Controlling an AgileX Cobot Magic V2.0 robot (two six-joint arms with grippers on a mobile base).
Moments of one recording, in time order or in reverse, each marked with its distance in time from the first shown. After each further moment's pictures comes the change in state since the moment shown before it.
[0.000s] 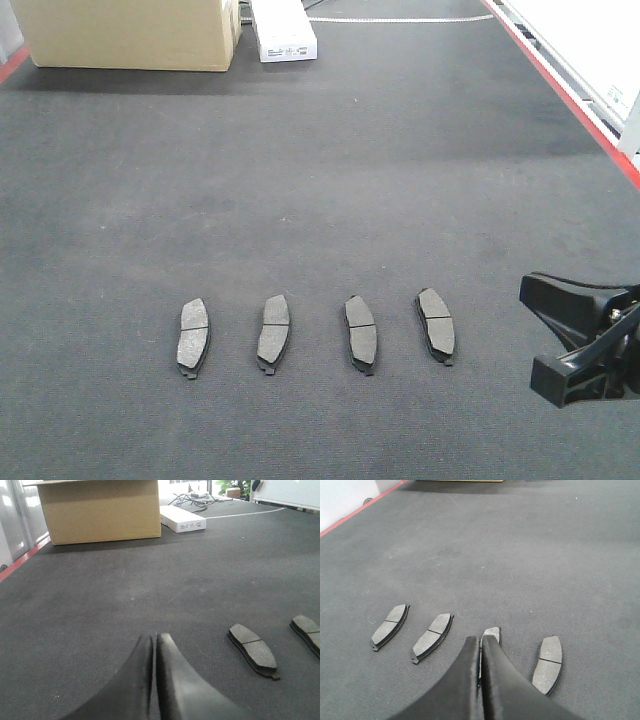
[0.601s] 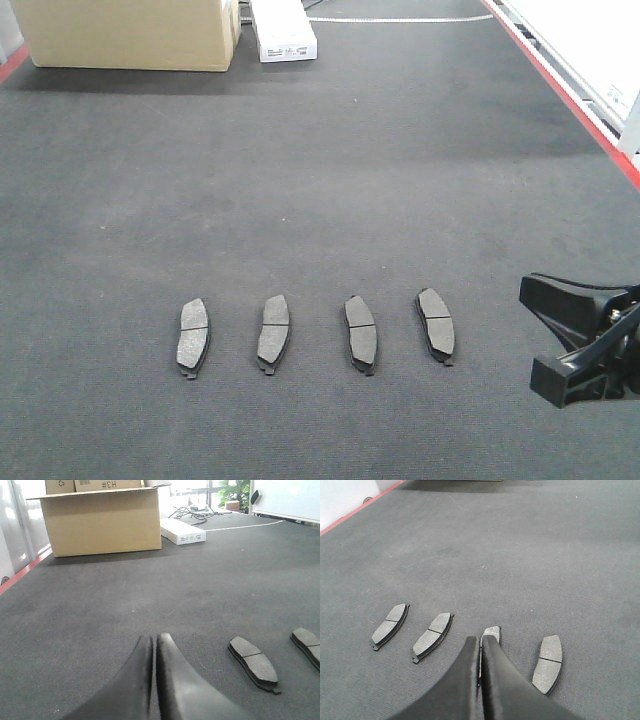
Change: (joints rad) left arm 0.000 0.000 0.001 0.000 -0.042 -0.001; right arm 0.000 0.000 0.000 0.001 0.002 0.000
